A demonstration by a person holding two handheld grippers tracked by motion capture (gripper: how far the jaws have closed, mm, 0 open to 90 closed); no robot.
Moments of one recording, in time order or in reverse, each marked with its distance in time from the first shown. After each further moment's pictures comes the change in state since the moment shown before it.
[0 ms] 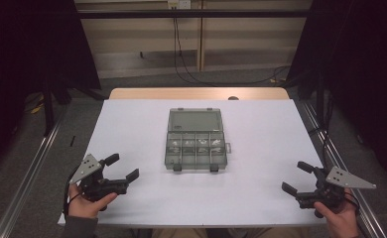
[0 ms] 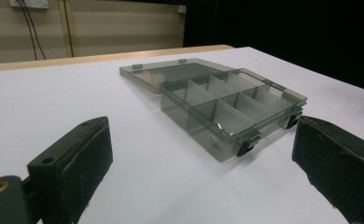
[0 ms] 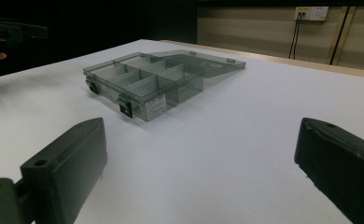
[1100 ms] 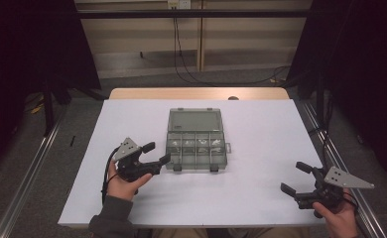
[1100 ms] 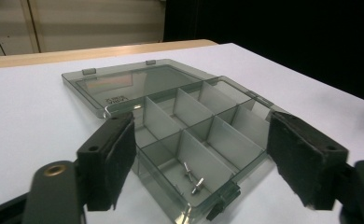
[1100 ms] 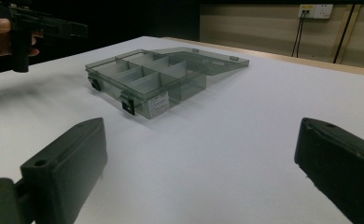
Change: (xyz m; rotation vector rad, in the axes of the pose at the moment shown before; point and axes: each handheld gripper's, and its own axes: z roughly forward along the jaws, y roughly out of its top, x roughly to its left) left arm -0.029 0.019 0.084 0.053 -0.072 -0.009; right arm 0.002 0.000 0.002 0.013 0.009 -0.006
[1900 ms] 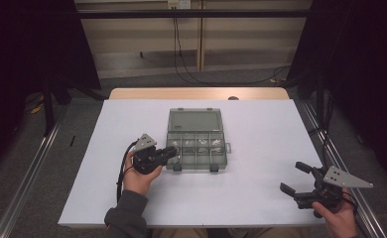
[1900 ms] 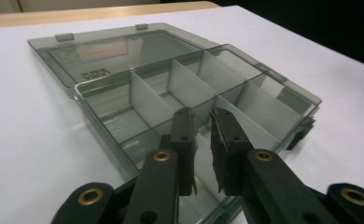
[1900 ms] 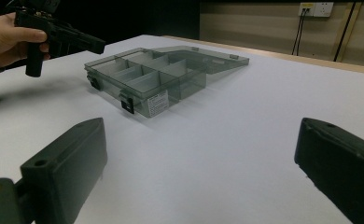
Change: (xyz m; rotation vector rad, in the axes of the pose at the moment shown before) left arm -0.004 0.001 0.045 0.147 -0.018 -0.025; right arm 0.000 0.000 0.002 0.006 -0.001 -0.003
